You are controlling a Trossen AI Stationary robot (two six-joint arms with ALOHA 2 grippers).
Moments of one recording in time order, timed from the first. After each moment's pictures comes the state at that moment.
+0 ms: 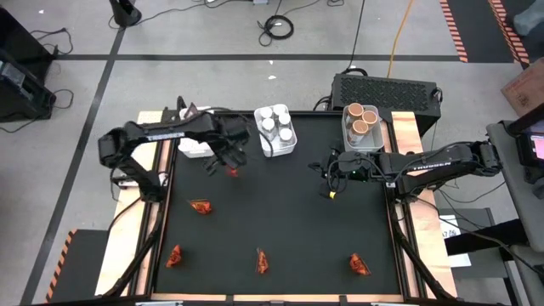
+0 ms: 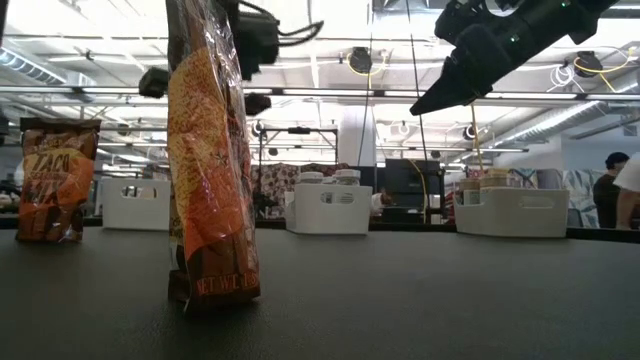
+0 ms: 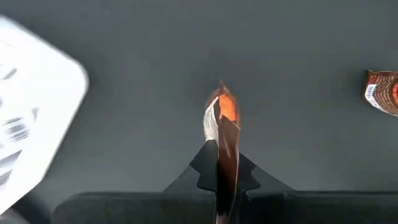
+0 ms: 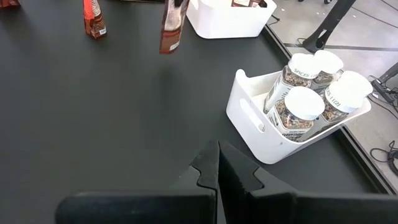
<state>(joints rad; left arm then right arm) 0.35 1.58 1.29 -1.12 0.10 1.12 0.00 1.10 0.66 -0.10 0.31 0.01</state>
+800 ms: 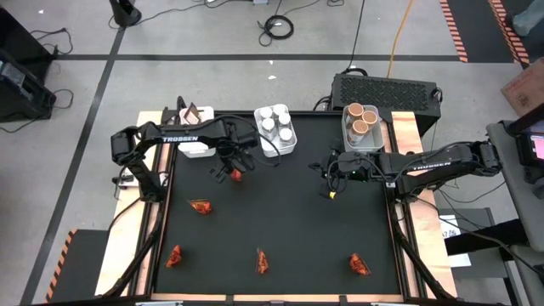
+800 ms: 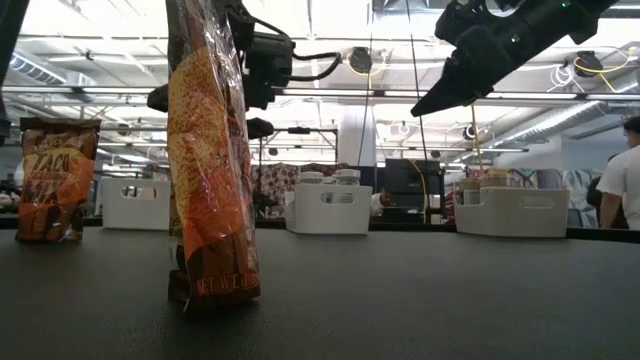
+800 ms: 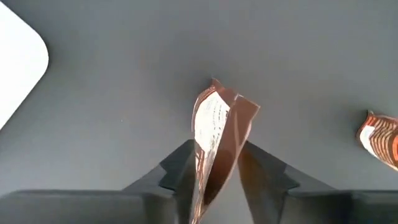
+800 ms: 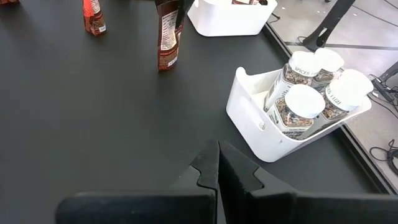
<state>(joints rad) 0.31 1.69 1.29 -1.10 0.10 0.87 0.00 1.10 0.66 -0.11 0.31 0.01</state>
